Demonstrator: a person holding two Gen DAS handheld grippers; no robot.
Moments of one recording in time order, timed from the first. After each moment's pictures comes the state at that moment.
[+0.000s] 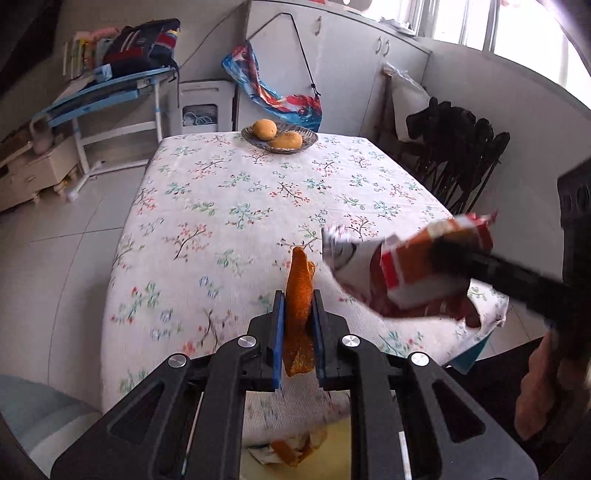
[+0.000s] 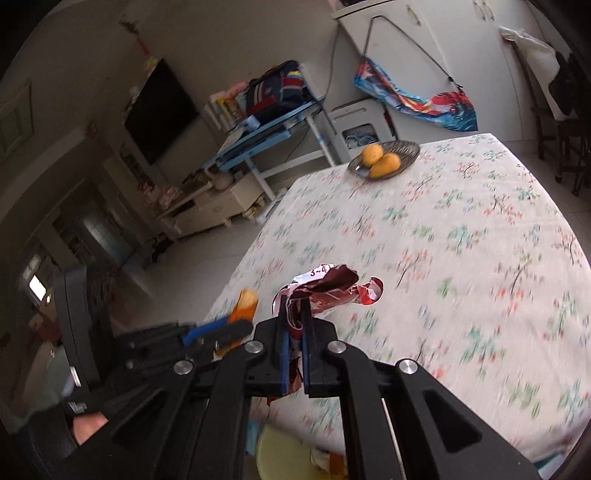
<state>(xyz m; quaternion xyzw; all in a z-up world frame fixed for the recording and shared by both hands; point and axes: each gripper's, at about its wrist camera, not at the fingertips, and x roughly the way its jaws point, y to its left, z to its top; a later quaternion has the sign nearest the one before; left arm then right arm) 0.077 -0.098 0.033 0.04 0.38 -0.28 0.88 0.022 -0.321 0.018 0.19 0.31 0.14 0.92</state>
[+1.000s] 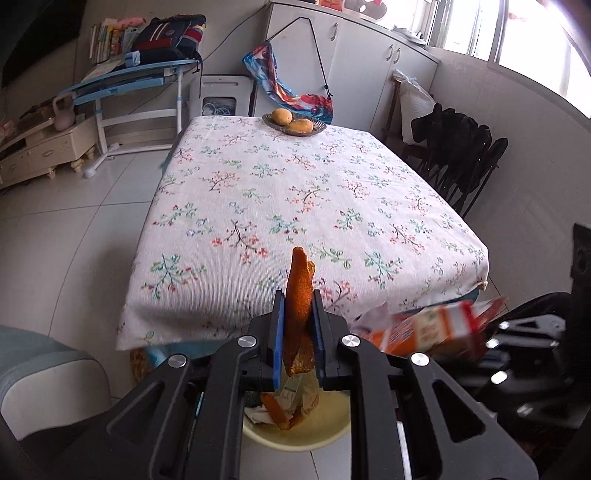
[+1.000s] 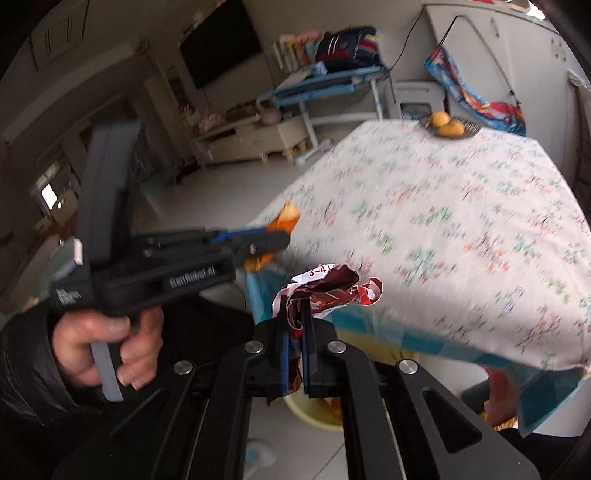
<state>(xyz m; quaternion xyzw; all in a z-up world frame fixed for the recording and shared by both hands) -0.009 -0.045 0.026 0.01 0.39 -0.26 0.88 -0.067 -0.244 -0.017 0.07 0.39 0.22 0.89</state>
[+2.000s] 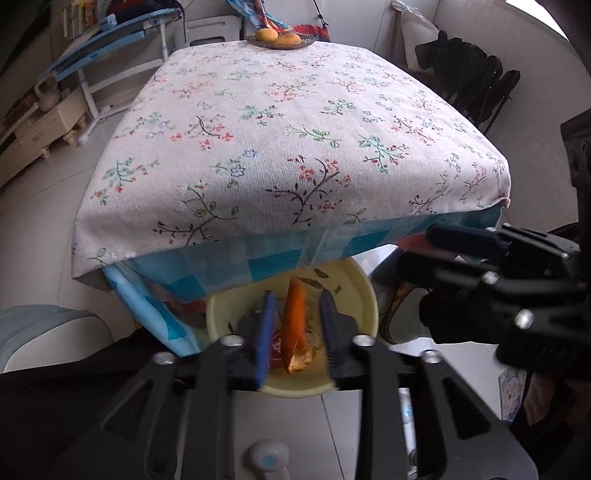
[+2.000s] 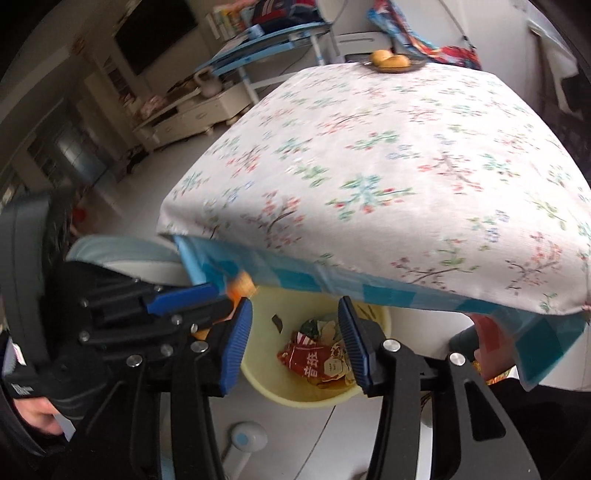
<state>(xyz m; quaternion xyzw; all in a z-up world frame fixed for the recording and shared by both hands) -0.031 -0.077 -0.032 0.09 0.49 -0.24 0.83 -0.056 -0.276 -0.055 0.12 0.44 0.11 0.88</state>
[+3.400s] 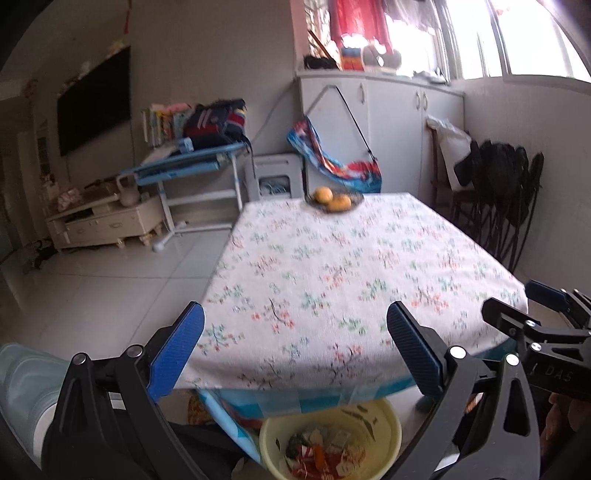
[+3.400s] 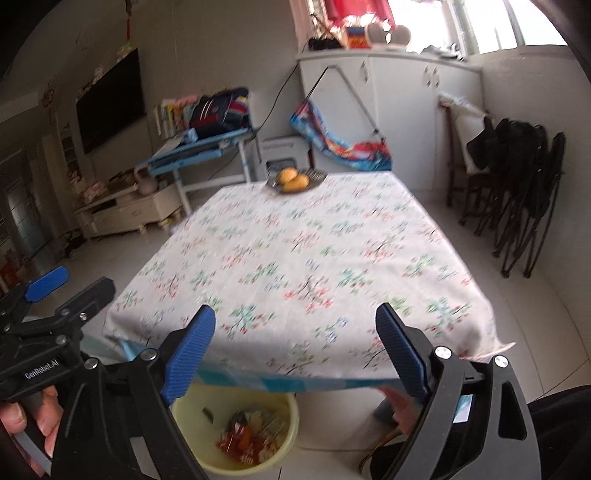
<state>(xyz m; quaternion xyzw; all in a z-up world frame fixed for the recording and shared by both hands) -0.060 -0.080 0.074 0.07 0.23 -0.13 0.96 -0.091 -0.320 0.000 0.08 0.25 -0.07 0.96</state>
